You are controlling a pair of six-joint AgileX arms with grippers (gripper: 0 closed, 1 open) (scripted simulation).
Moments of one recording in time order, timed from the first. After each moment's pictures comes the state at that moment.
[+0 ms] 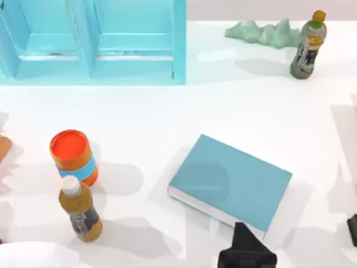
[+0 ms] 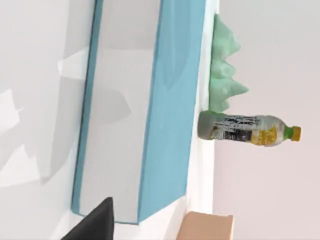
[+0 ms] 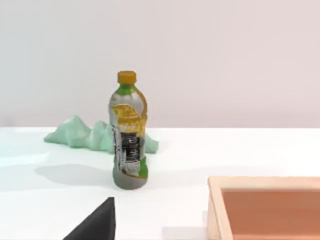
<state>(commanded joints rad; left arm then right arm) -1.63 1.98 1.06 -0.58 -1.28 -3.05 0.00 0.00 0.00 0.00 0.00 0.00</state>
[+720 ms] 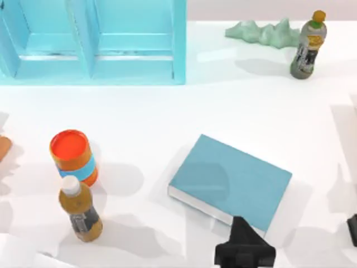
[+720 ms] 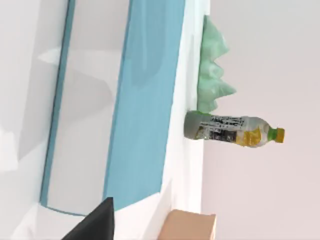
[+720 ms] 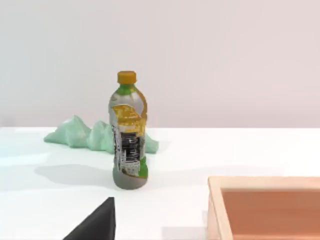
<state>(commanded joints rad) -1.63 1.92 1.07 -0.66 -1.27 -3.09 0.00 0.00 0.00 0.00 0.00 0.00</state>
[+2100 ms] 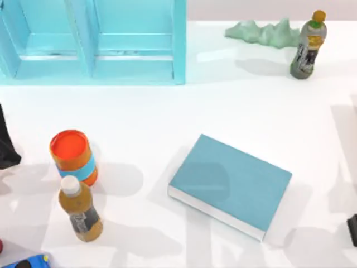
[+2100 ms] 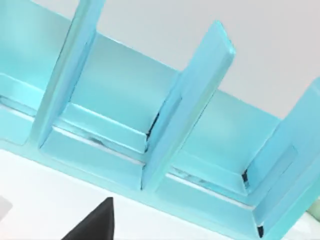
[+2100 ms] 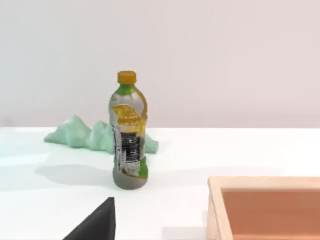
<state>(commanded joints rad) -0.28 0.25 0.31 -0.15 -0.24 -0.48 0.00 0.00 0.00 0.00 0.00 0.00</state>
